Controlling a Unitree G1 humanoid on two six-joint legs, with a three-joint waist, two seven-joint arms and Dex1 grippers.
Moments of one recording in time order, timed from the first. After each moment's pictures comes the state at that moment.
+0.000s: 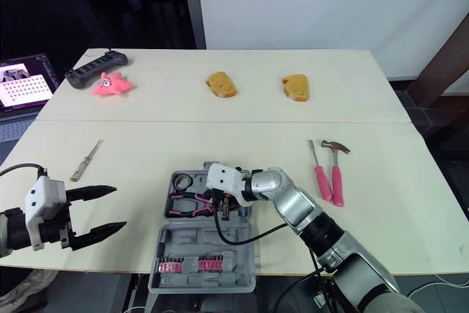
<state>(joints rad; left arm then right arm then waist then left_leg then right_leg) 0.34 0.83 0.48 -0.33 -0.50 0.27 -1.20 -0.53 -0.37 0.60 0.11 0.01 0.29 0.89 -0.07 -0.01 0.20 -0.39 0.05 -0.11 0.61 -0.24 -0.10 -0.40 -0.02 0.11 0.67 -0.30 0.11</state>
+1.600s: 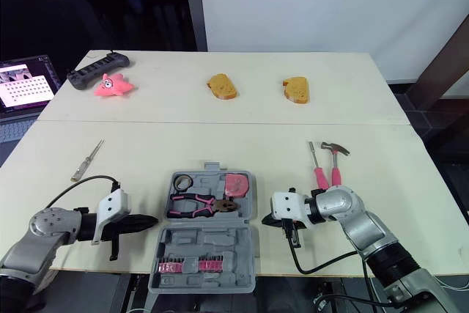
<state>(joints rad) 0.03 0.75 -0.03 0.10 -0.21 0.04 -1.19 -0.25 -0.72 0.37 0.08 0.02 -0.03 1.18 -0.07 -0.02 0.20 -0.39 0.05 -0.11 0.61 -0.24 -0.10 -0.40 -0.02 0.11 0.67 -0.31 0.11</state>
